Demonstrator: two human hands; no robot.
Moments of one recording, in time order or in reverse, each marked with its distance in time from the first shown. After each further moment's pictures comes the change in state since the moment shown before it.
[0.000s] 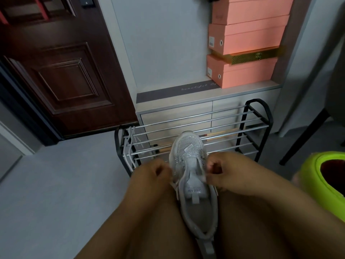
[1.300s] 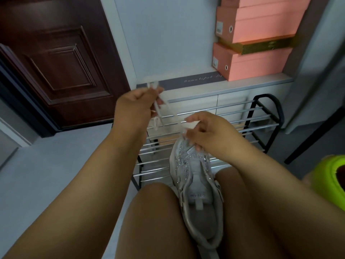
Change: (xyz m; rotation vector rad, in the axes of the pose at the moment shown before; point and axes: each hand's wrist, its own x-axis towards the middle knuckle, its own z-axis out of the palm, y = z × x) left_hand 0.127 0.051 -0.037 -0.742 0.185 -0.036; right_hand 0.081 -0.029 -0.007 0.443 0.174 0.040
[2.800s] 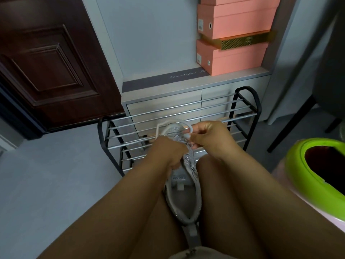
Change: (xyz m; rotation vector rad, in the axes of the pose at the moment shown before) left_hand -0.080 -0.058 0.065 0.473 -0.183 -0.635; right_hand -0.029 0.048 -0.010 0.306 0.127 0.120
